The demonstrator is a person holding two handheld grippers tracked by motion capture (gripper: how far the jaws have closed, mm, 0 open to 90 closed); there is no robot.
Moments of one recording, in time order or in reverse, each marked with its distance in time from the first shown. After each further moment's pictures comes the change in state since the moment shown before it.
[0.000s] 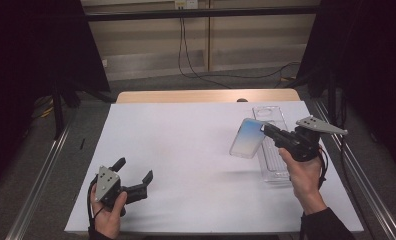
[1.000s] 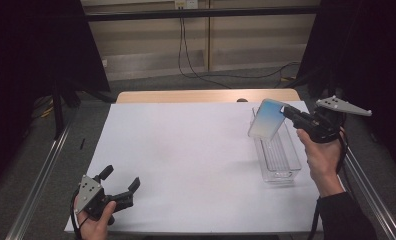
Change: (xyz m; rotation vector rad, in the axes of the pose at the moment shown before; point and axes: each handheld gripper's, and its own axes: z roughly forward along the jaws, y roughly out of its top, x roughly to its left) left arm 0.016 -0.007 -0.028 -0.020 -0.008 -0.042; right arm -0.035 0.041 -0.011 -0.025 -0.122 -0.040
